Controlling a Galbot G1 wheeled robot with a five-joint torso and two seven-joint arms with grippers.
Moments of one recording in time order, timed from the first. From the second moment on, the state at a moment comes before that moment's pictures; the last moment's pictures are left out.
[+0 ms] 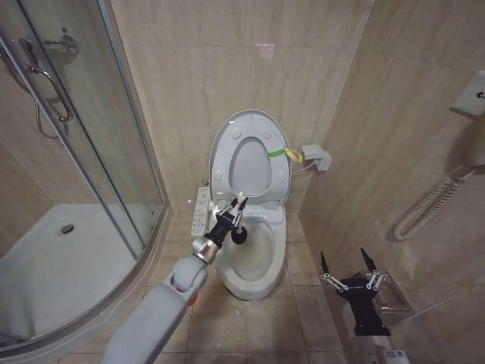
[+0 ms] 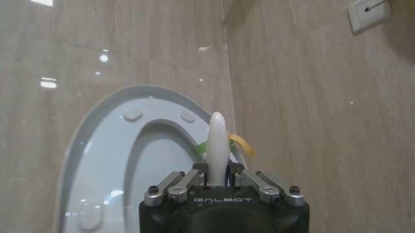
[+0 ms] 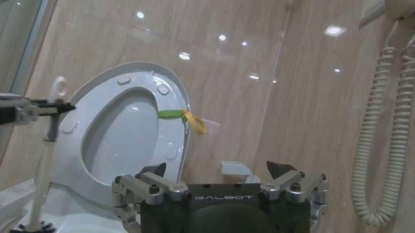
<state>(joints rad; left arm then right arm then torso) 0.78 -1.20 0.07 -1.56 -0.33 -0.39 0.08 -1.75 1.33 0.65 2.08 -0.03 0.42 0.18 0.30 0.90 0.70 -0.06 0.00</state>
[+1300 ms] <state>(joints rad) 1.39 -1.10 -0.38 -1.97 -0.22 -0.41 0.00 -1.75 1.33 0.65 2.08 -0.03 0.42 0.18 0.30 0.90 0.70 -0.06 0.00</state>
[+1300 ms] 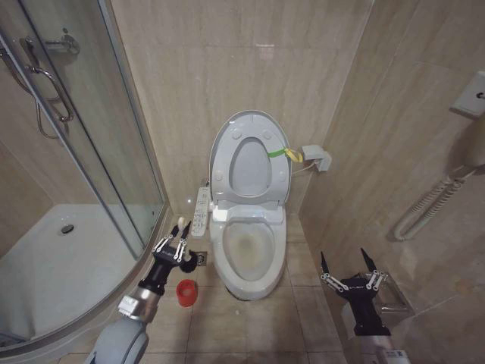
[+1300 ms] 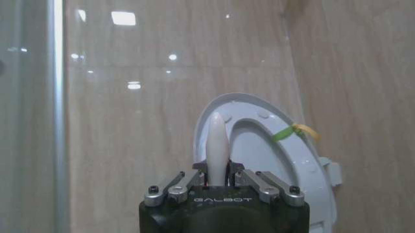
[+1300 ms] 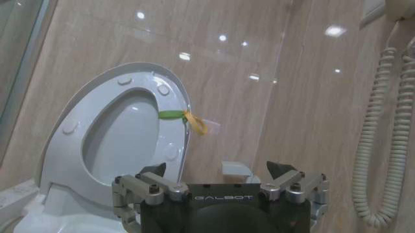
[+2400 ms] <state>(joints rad) 1.24 -1.20 -0.41 -1.40 -0.39 -0.69 0.09 -1.75 1.33 0.65 2.08 -0.03 0.42 0.18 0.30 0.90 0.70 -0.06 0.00</state>
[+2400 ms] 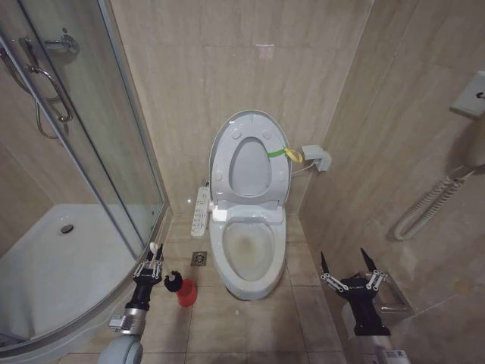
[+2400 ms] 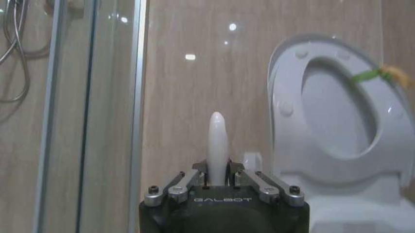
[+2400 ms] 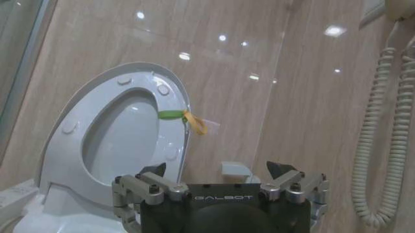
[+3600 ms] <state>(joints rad) 0.82 -1.28 -0.25 -0.74 -0.42 -0.74 0.27 -1.75 1.33 0.65 2.08 -0.03 0.42 0.18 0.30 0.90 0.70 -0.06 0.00</state>
